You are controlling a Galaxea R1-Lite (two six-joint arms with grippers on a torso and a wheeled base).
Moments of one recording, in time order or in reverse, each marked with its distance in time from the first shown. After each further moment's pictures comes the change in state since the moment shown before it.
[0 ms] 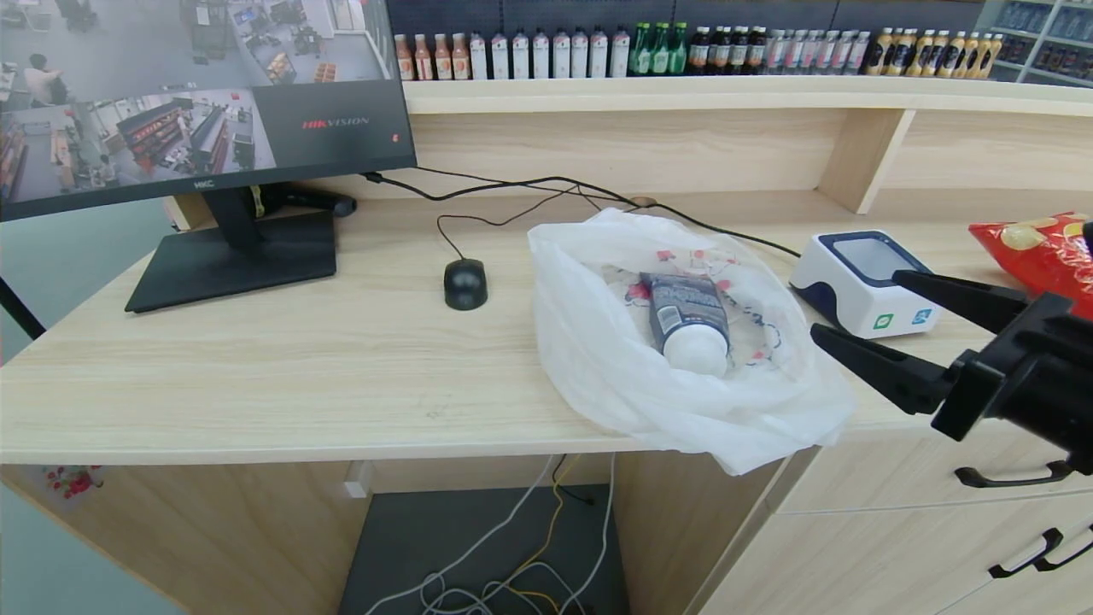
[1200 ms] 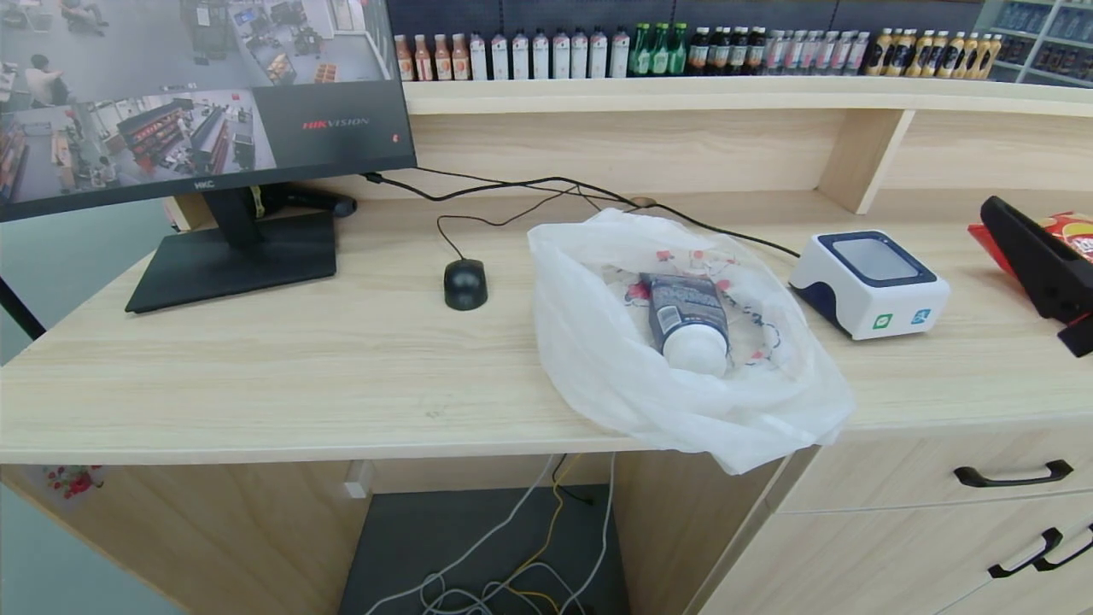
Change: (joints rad) left arm 0.000 0.000 0.000 0.000 0.000 0.000; right arm -0.165 -0.021 0.136 -0.546 -0.099 -0.030
